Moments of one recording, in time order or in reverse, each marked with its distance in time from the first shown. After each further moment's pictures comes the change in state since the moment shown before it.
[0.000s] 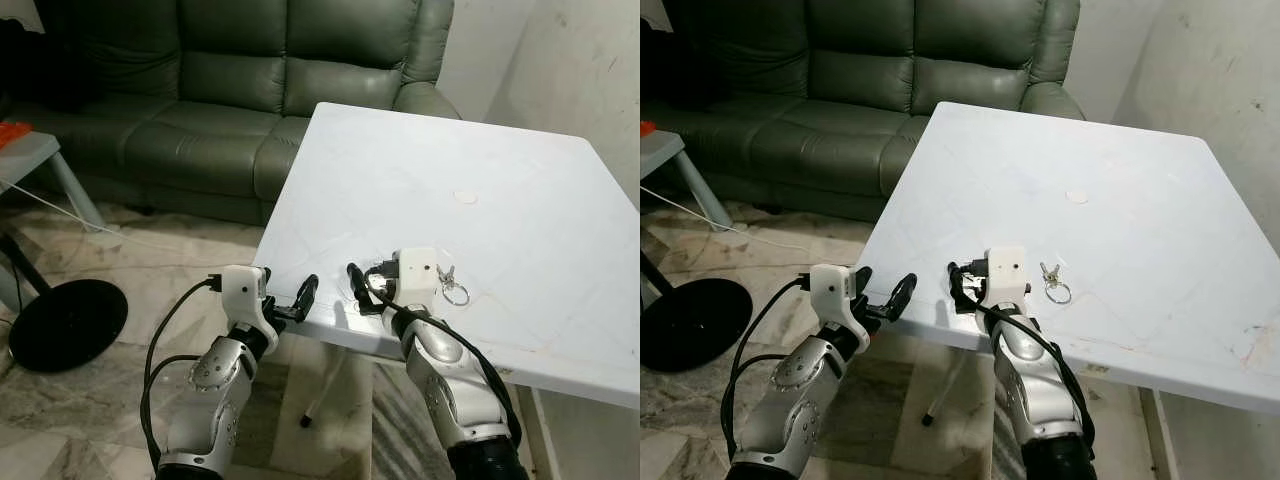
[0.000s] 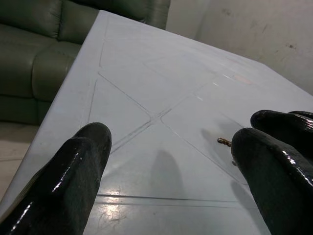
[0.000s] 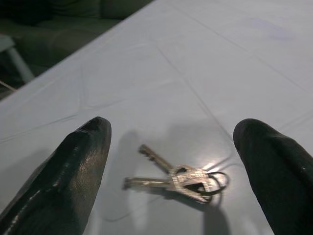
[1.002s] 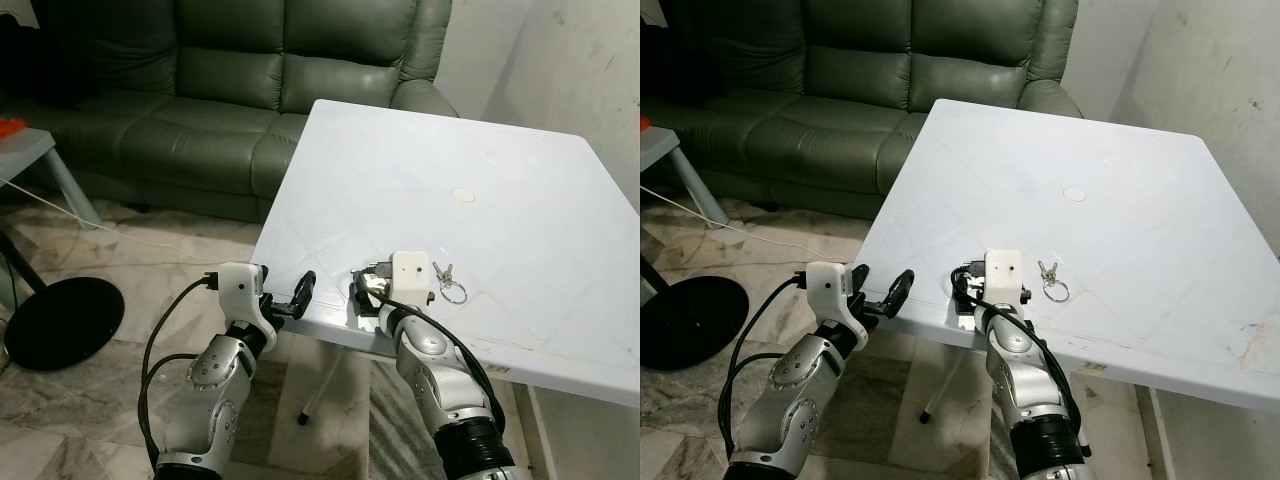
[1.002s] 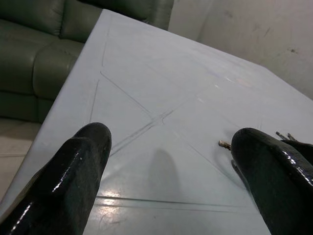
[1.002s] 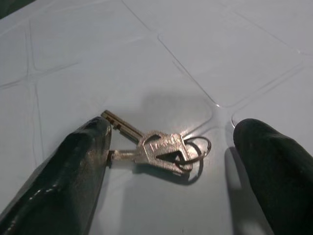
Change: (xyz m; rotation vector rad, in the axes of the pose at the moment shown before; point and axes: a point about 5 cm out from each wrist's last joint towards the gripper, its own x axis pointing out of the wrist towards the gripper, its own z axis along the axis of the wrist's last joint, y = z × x) left arm 0.000 0.001 0.004 -0.018 -0.005 0.016; right arm 0.010 -0.001 -0.019 -0.011 0.103 -0.111
